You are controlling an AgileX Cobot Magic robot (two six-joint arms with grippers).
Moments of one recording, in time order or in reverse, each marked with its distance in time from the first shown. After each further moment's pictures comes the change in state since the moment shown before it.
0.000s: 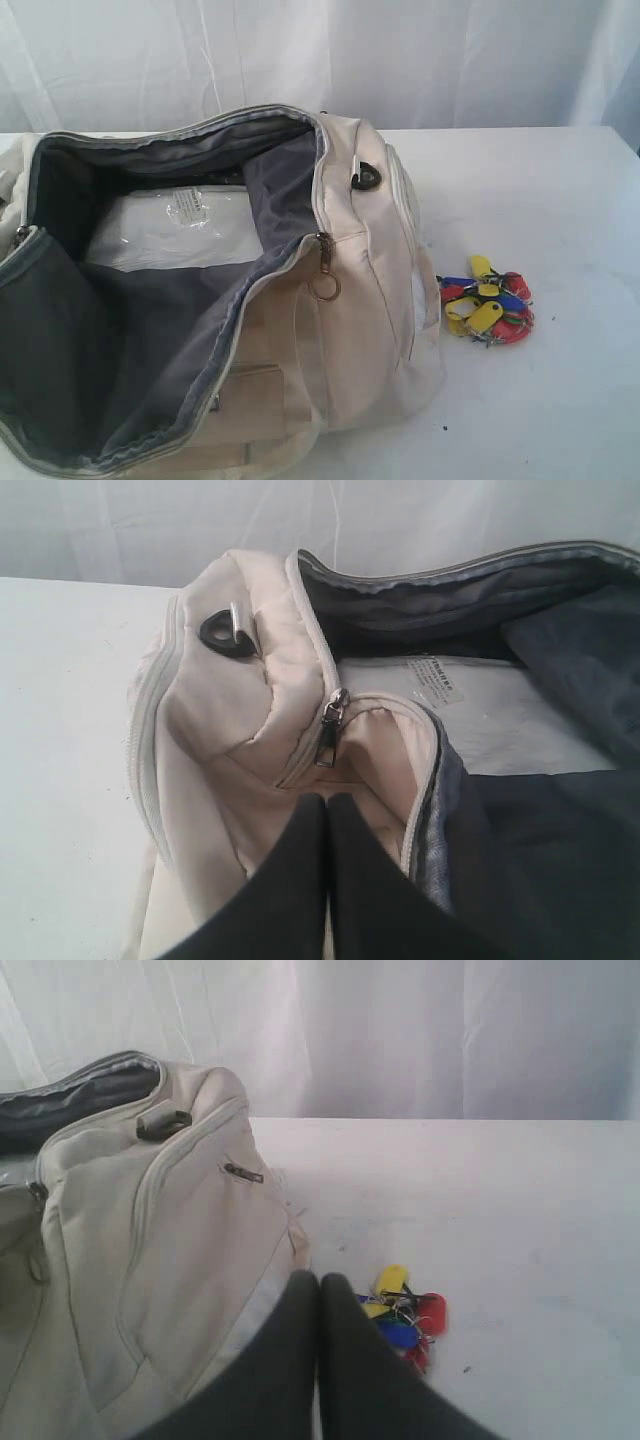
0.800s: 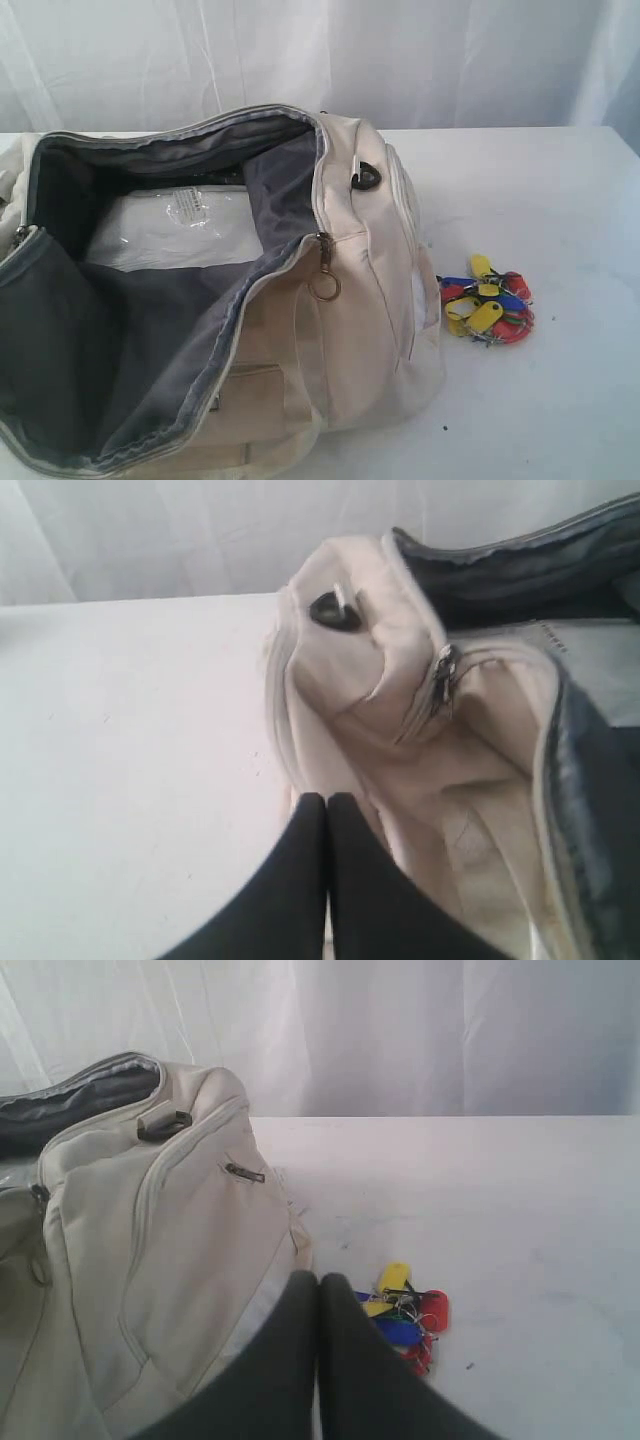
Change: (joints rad) left arm 0.168 -0.197 0.042 0.052 0.158 0.131; right arm 0.000 -0.002 0.000 0.002 0.003 0.009
